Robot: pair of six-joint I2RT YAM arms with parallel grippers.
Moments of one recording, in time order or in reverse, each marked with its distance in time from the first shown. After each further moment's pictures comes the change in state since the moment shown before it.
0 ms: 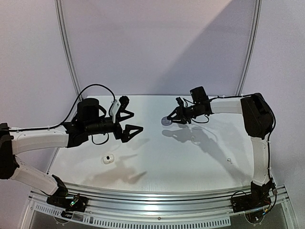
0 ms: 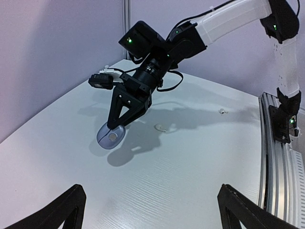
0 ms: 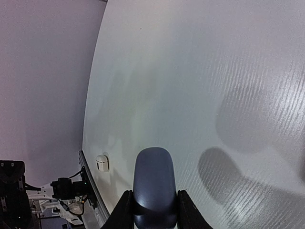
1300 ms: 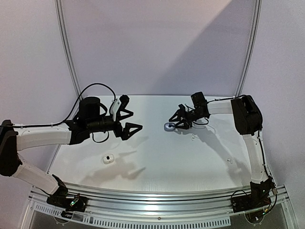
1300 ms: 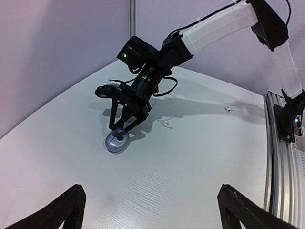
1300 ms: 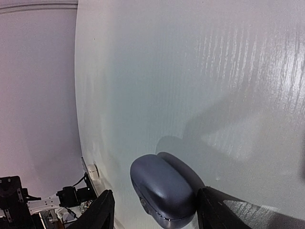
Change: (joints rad) left arm 0.047 0.058 0.026 0.004 0.030 0.012; right arm -0.080 0.241 0.181 -0.093 -0.087 0.035
